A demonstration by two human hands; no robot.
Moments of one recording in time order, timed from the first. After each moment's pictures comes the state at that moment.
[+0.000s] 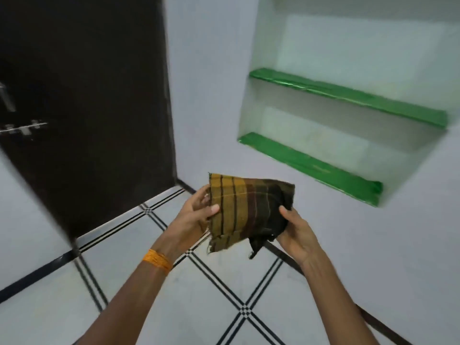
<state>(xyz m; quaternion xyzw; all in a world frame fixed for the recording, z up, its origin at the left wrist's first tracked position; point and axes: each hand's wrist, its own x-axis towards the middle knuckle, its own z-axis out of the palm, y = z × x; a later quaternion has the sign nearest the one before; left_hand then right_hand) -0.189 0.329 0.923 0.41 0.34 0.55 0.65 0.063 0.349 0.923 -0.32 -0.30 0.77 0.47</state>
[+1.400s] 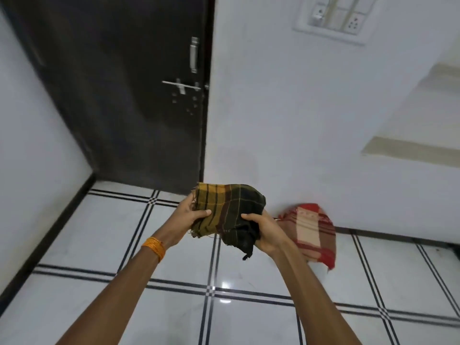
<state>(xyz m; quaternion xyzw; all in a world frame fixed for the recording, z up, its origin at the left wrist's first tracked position) 0.729 -0.411 0.831 0.66 -0.12 -0.33 0.66 0.604 -0.607 0.842 -0.49 0.30 0.02 0.82</state>
